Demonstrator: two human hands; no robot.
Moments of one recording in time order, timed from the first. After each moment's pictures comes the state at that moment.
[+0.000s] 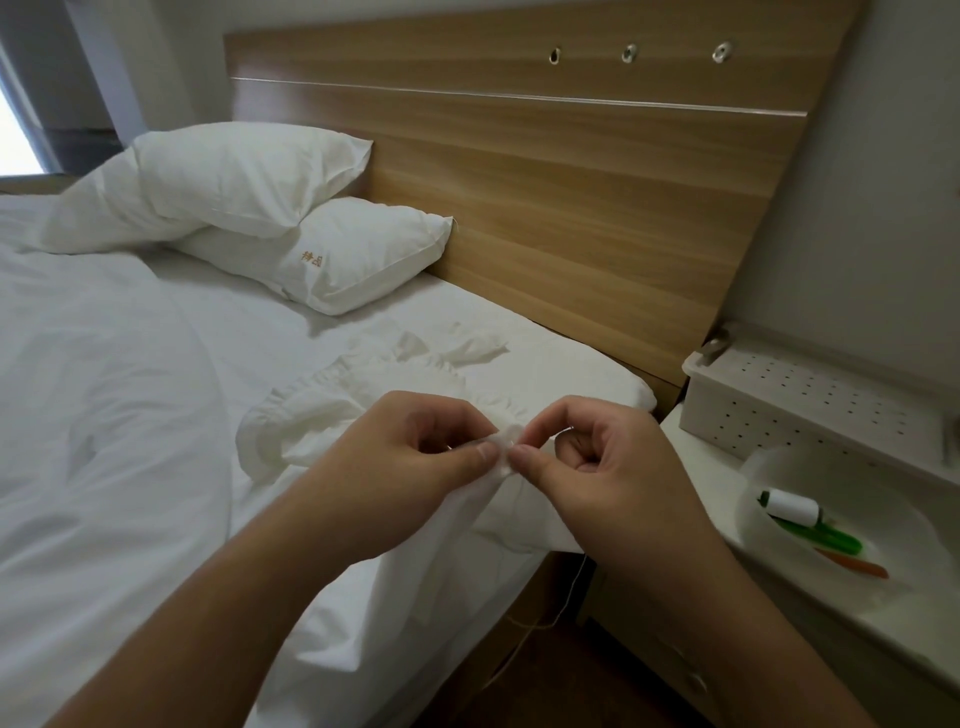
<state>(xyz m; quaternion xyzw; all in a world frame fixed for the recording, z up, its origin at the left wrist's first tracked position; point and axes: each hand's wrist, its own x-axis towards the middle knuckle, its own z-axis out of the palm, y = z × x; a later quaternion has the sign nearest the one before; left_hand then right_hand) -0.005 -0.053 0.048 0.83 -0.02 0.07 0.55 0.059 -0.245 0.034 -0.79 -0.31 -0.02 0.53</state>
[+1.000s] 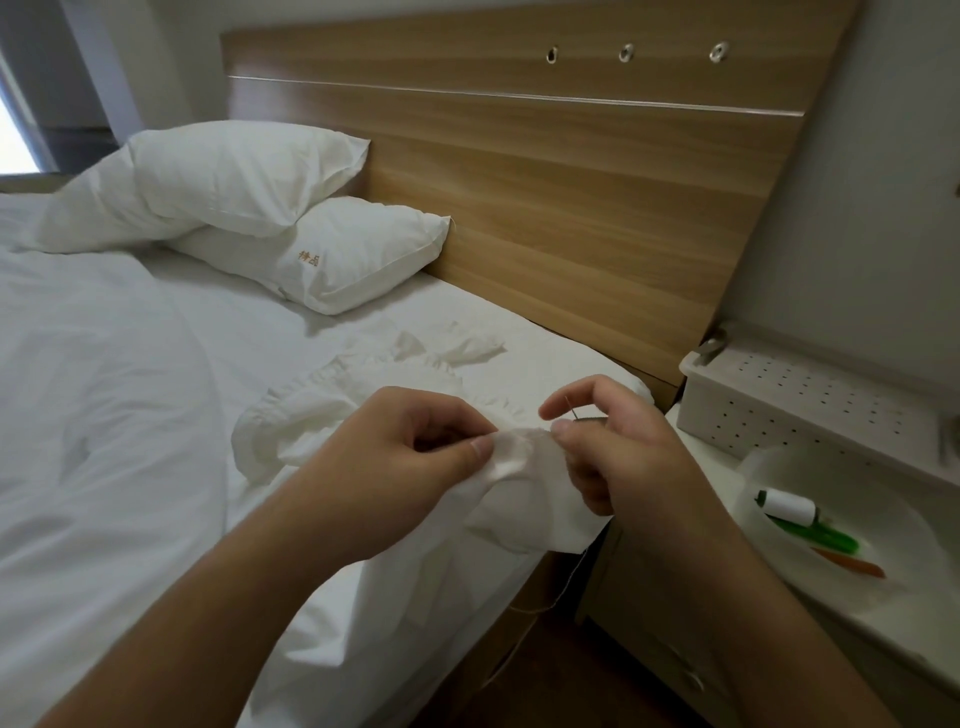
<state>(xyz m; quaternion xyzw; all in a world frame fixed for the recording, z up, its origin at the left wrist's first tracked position) -0.008 -0.054 0.052 0.85 0.01 0.07 0.52 0.070 -0.256 0.039 -0.77 -0.22 0.08 0.59</state>
